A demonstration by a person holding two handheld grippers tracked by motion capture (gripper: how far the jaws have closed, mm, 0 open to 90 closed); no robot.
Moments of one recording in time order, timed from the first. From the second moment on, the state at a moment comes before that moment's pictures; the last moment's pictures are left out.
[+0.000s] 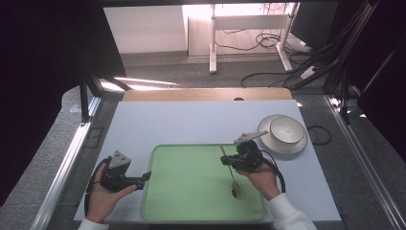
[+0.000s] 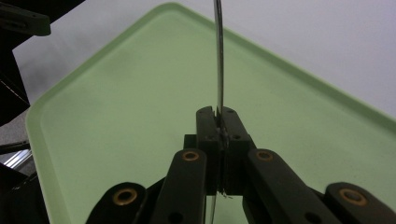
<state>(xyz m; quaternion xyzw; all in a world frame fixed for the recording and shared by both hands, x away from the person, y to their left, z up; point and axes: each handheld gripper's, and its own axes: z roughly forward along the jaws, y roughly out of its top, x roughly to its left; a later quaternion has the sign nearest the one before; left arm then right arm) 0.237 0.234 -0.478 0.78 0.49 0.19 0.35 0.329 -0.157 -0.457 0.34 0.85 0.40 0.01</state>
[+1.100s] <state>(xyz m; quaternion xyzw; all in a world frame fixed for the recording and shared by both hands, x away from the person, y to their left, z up) 0.237 0.234 -0.480 0.78 0.49 0.19 0.35 0.336 -0.137 -0.495 0.36 0.88 0.32 0.00</state>
